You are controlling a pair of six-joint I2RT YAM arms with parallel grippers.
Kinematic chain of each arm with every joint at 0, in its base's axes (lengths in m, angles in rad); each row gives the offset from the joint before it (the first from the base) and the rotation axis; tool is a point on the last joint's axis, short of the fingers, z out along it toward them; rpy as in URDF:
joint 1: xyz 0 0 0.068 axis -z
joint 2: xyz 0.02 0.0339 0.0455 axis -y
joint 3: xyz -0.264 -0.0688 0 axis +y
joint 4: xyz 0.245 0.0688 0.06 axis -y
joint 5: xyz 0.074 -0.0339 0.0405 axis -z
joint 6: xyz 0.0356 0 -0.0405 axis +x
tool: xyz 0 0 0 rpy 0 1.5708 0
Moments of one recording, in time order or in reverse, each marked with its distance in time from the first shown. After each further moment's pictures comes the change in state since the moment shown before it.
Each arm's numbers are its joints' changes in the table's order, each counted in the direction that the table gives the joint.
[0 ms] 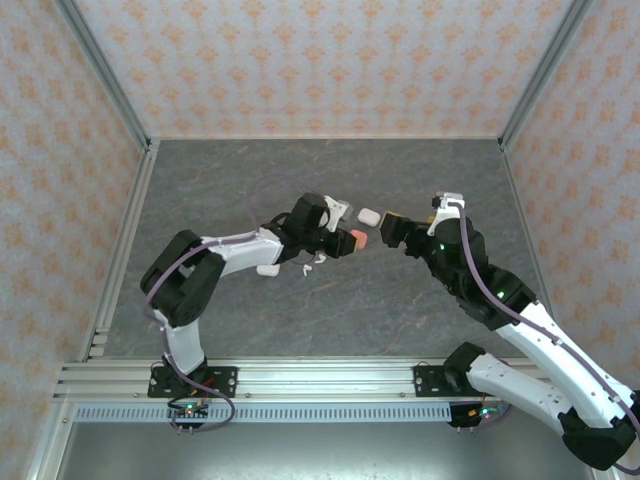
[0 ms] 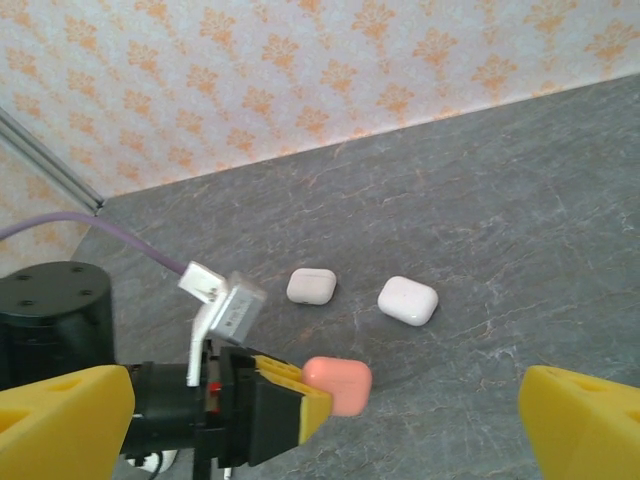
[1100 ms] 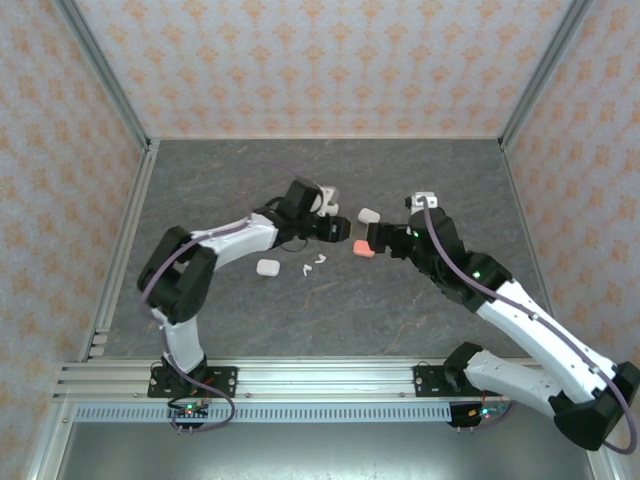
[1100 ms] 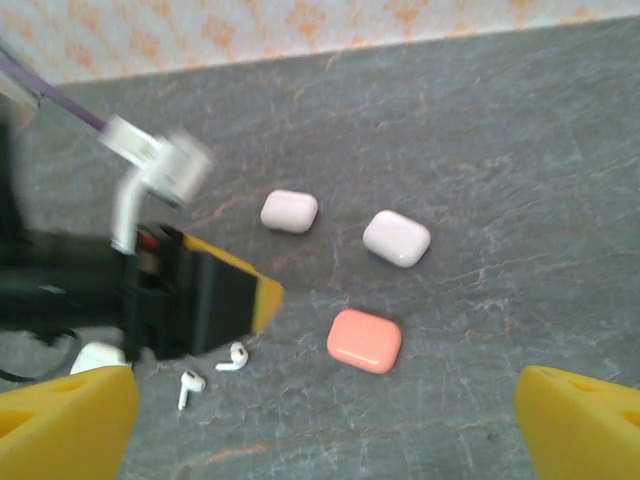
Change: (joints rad) left arm -0.093 0.077 -0.077 -0.200 -0.093 -0.034; right arm 0.000 -0.188 -0.052 -0.072 -0.091 -0.083
